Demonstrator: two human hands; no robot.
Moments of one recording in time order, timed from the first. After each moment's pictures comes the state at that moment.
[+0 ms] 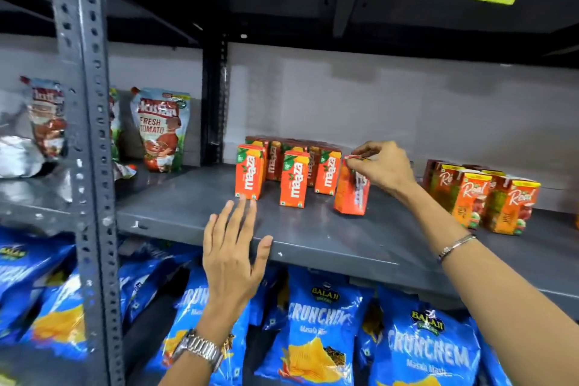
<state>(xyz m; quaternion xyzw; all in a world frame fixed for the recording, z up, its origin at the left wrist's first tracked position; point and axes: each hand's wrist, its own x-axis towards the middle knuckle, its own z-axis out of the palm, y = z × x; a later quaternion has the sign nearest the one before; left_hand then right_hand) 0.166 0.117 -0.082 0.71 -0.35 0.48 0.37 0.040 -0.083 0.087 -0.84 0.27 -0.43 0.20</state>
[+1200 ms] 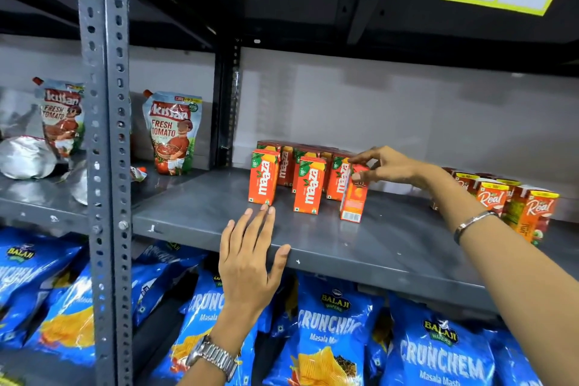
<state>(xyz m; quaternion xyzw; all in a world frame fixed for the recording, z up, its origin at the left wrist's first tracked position) 0.172 0.115 -0.085 0.69 -0.37 0.49 0.38 0.056 -0.103 0.114 -0.95 0.18 -0.16 0.20</state>
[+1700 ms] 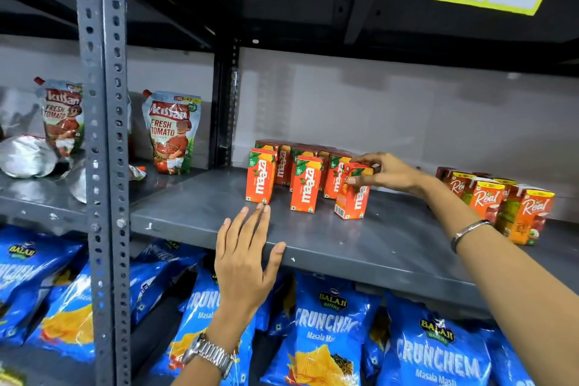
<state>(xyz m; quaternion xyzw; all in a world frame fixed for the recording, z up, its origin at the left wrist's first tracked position) 0.169 0.117 -0.085 0.70 -0.37 0.47 0.39 0.049 -0.104 0.098 -0.92 0.17 -0.21 0.28</state>
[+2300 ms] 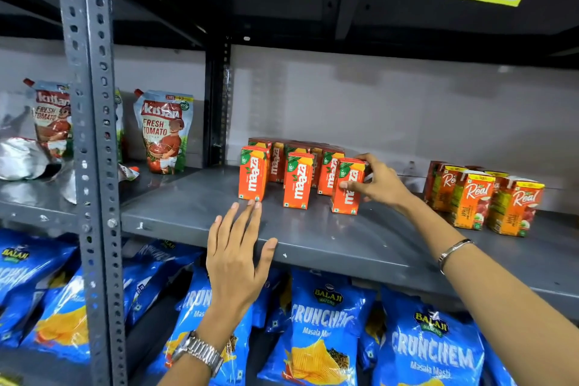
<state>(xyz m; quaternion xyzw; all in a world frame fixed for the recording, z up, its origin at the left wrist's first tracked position) 0.163 0.122 -0.082 0.71 -0.38 0.45 0.39 0.047 -0.106 0.059 -0.89 0.20 -0.33 0.25</state>
